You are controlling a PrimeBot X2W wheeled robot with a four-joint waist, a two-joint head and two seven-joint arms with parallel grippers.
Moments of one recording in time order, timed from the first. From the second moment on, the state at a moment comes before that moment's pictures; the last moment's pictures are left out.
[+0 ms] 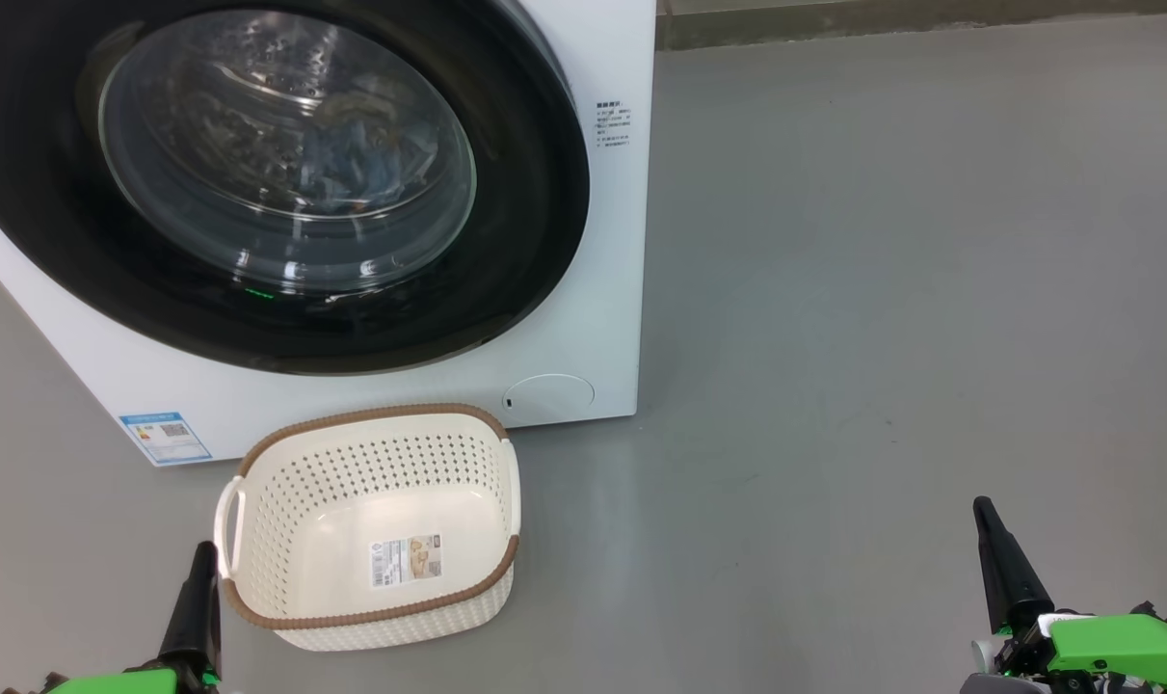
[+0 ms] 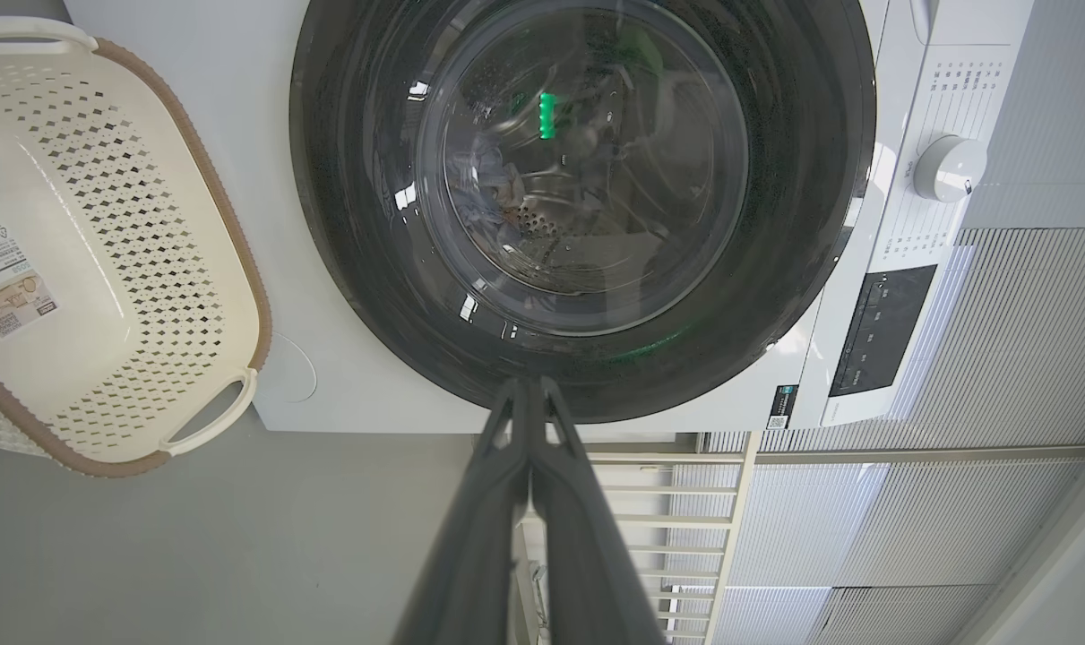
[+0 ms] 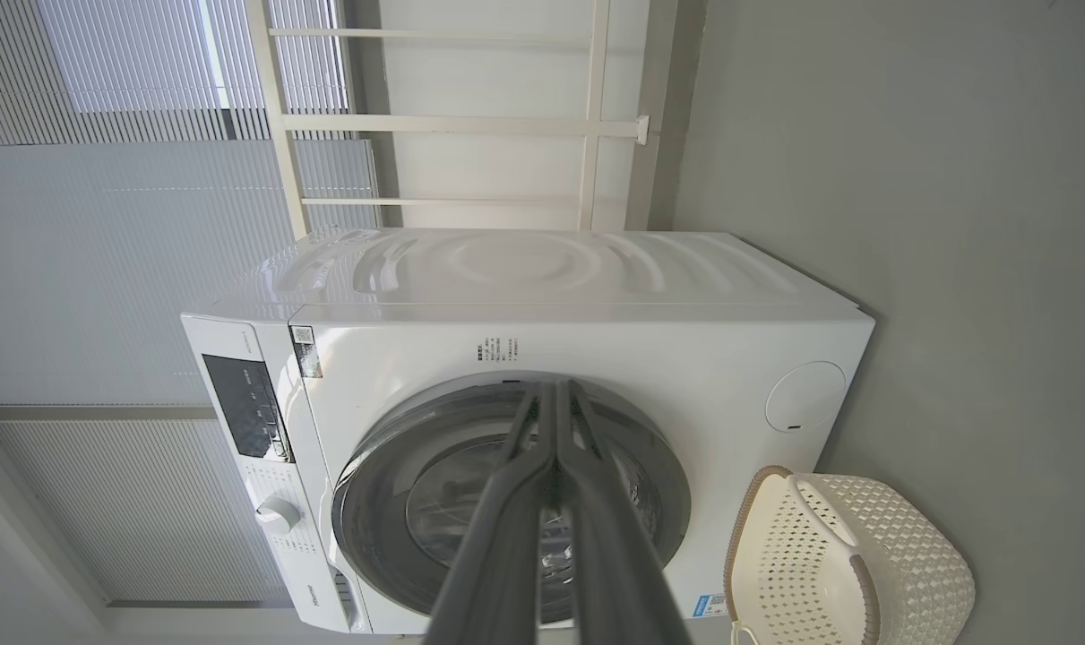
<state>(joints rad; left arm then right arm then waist) -0.07 0.04 0.07 0.26 -1.62 -0.13 0.10 -0.07 -0.05 -0.13 0.27 1.61 0.13 0.10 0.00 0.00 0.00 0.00</state>
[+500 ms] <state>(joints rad) -0.07 0.04 0.07 0.26 -1.62 -0.13 0.10 -0.07 -0.05 -0.13 0.27 1.61 0.13 0.10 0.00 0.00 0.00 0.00</state>
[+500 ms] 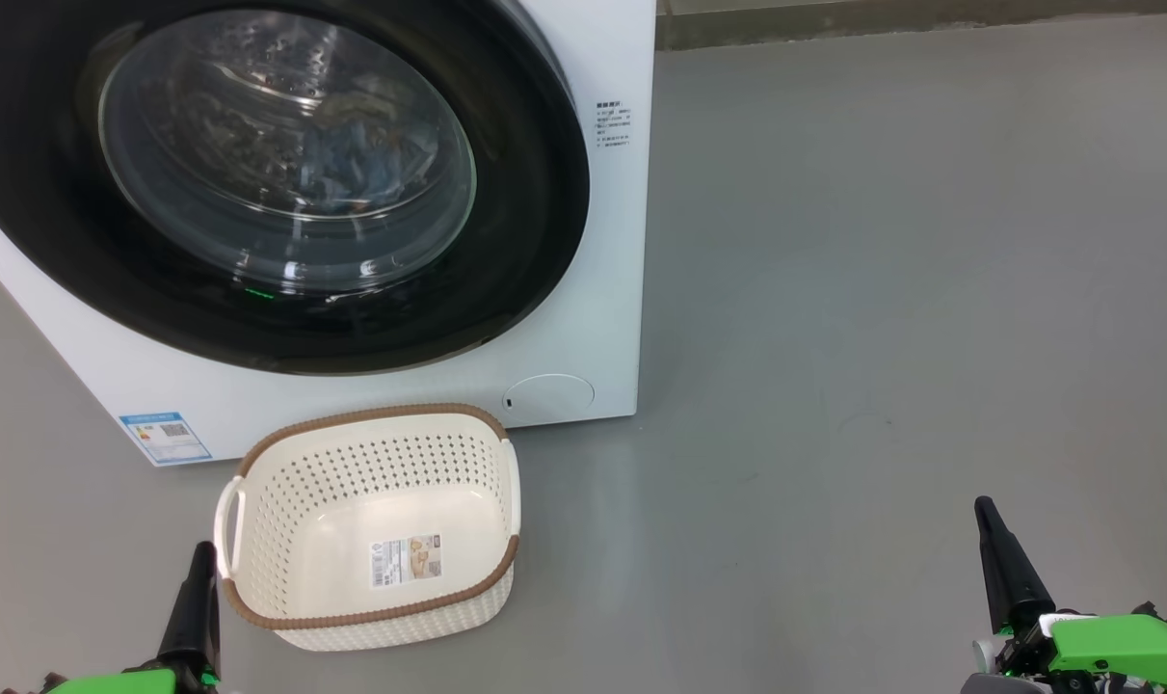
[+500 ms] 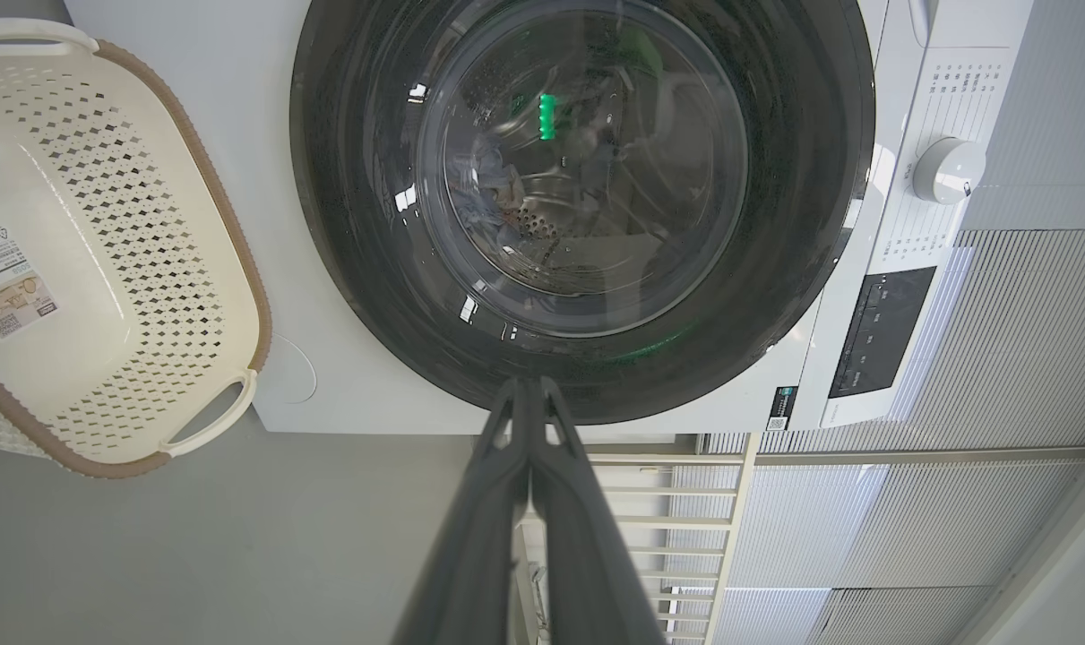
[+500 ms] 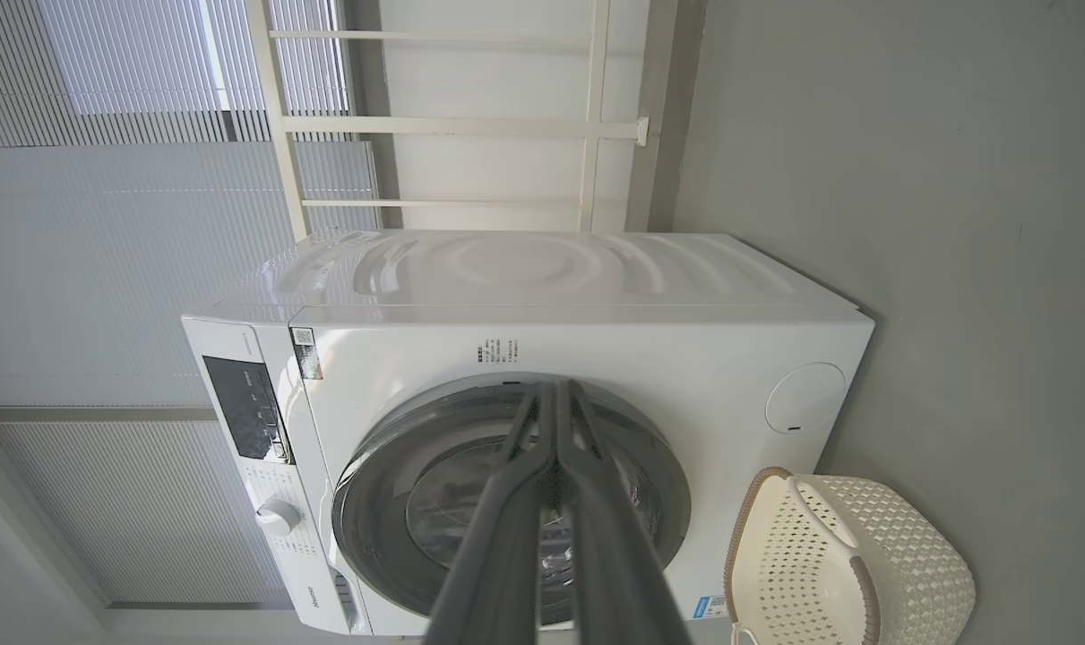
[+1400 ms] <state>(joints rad) -0.07 0.04 0.07 0.26 -1.62 -0.13 0.10 -0.07 -0.05 -0.13 0.27 1.61 0.13 0.10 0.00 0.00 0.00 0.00</state>
